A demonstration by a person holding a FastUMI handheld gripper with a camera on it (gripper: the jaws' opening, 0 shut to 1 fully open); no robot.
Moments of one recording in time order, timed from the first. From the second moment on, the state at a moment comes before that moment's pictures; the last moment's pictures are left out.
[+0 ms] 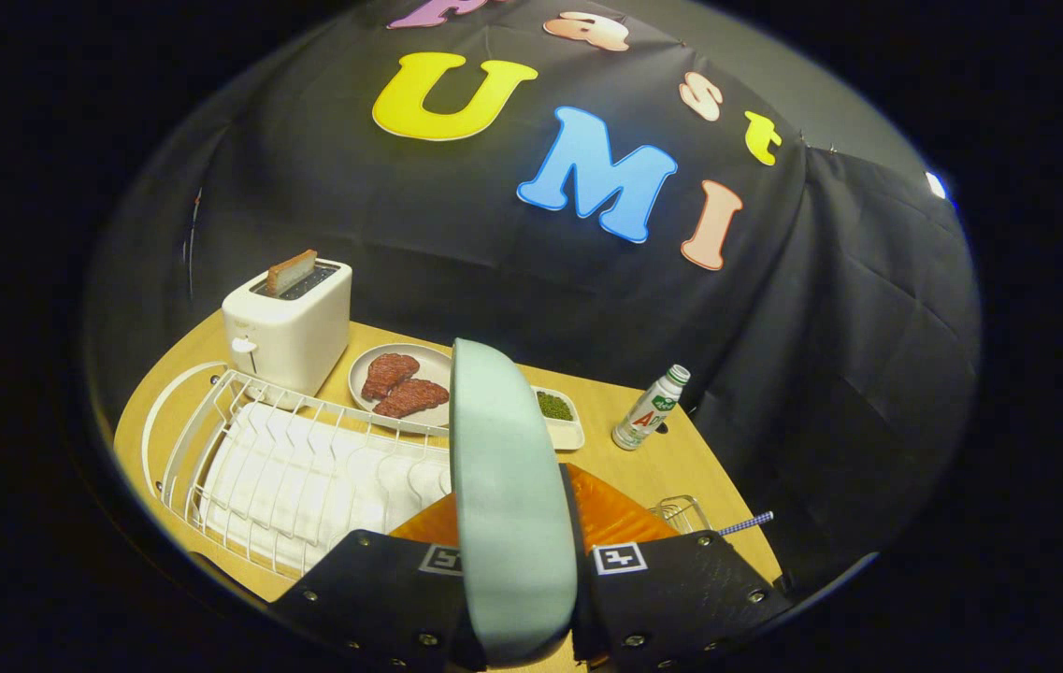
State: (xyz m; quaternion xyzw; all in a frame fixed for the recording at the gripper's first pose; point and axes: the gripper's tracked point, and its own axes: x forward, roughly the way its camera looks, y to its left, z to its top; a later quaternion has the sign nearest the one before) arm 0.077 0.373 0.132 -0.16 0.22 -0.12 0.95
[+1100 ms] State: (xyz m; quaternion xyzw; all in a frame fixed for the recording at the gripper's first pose) arm -0.075 0.299 0.025 -0.08 0.33 -0.07 0.94
